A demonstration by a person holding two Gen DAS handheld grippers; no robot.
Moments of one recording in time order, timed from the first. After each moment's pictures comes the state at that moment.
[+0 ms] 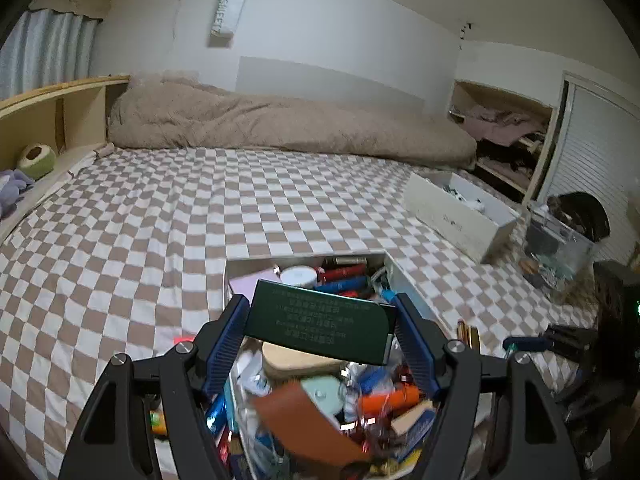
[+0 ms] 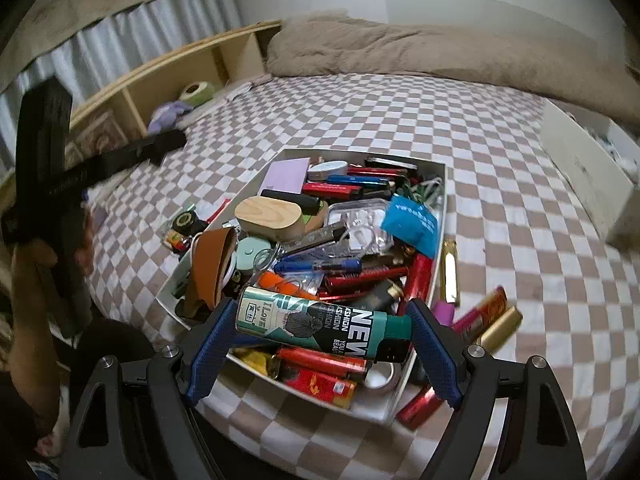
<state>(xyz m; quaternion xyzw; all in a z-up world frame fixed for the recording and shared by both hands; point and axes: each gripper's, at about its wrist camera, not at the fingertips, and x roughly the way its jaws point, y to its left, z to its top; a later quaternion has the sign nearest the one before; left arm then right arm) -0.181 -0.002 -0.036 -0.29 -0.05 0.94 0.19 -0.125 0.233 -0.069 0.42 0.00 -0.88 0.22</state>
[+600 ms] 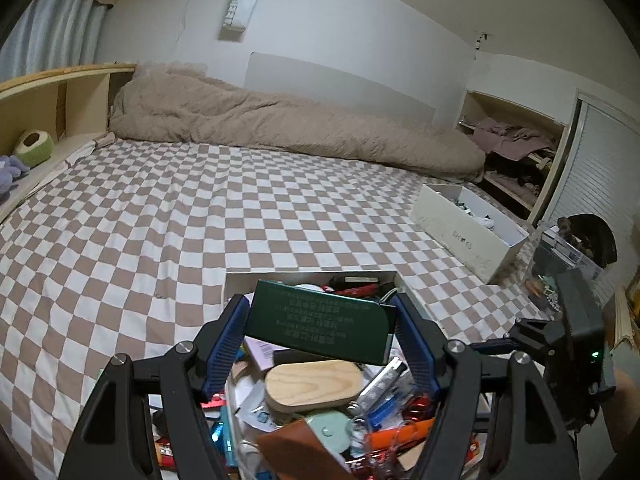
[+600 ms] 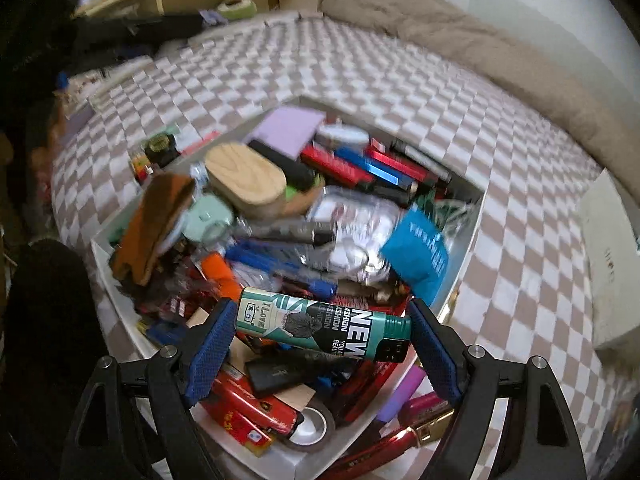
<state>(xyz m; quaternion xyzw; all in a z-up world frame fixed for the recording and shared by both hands) -0.220 -0.011 -0.046 -0.30 -0.07 0.93 0.18 -0.187 0.208 -0.107 0.46 0.17 -0.83 0.25</state>
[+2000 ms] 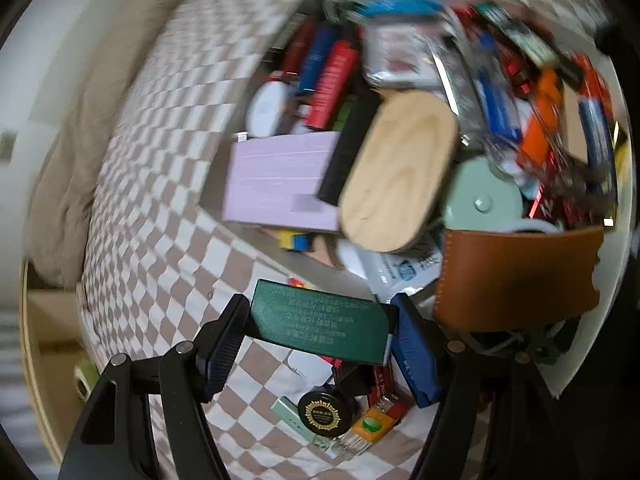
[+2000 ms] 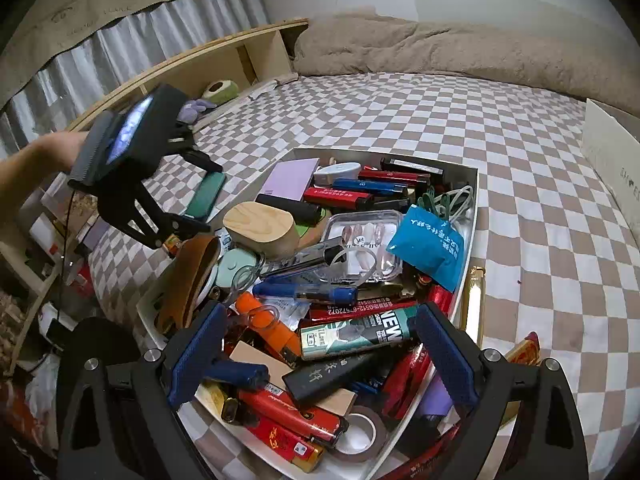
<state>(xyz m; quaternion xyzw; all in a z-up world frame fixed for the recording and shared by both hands) -0.252 0.047 -0.144 -0.46 0.54 0.65 0.27 -0.169 0.248 -0.104 0.40 -0.02 -0.87 0.29</state>
